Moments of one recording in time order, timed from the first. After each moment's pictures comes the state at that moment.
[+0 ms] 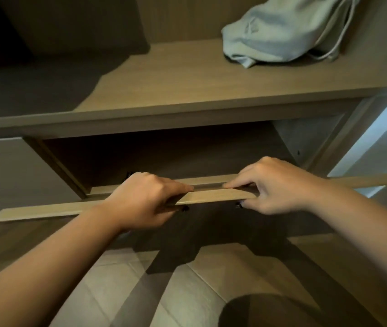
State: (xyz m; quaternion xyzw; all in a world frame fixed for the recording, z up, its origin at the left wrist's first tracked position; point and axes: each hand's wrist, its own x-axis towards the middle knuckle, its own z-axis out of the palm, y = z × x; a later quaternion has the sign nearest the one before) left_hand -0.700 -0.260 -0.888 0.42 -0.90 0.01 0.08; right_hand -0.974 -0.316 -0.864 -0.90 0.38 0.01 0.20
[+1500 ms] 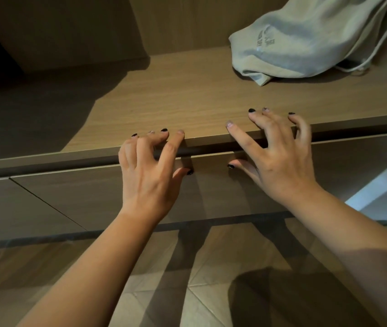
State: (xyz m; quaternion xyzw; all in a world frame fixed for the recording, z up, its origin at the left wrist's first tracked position) left_hand -0.710 -0.346 -0.883 0.60 -0.70 0.27 0.29; right_hand -0.949 -0.414 -0.885 -0.82 0.40 -0.30 -0.27
